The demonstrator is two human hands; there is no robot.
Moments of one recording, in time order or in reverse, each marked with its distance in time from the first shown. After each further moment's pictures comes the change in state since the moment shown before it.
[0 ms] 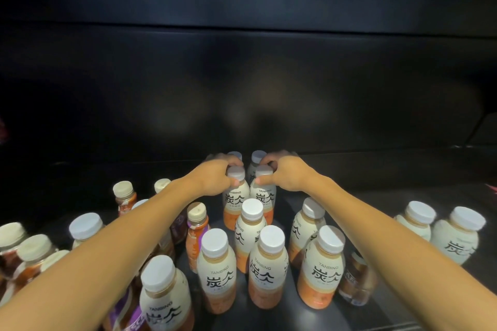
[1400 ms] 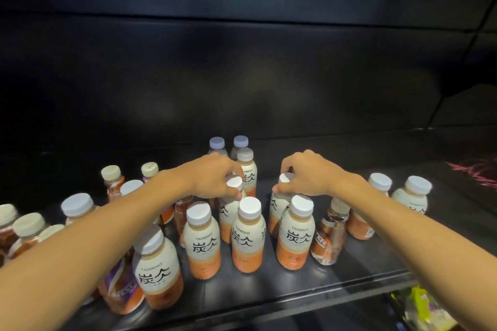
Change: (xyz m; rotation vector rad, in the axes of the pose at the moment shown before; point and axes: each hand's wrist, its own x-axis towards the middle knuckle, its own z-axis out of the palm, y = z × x) left_hand -0.064 0.061 -0.005 0.217 -0.237 0.251; right_hand -0.119 -0.002 -0.044 -0.306 -0.055 0.080
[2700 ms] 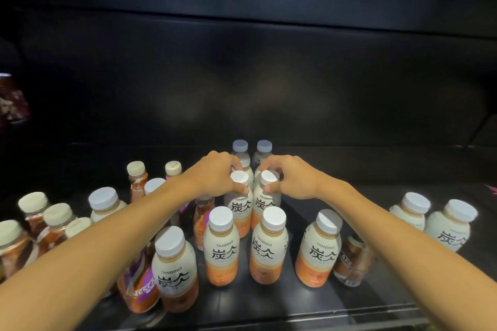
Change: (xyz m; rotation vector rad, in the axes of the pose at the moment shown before) left_hand -0.005 -0.036 0.007 -0.171 0.214 -0.233; right_hand 0.053 -0.046 0.021 0.306 -0.052 -0.223
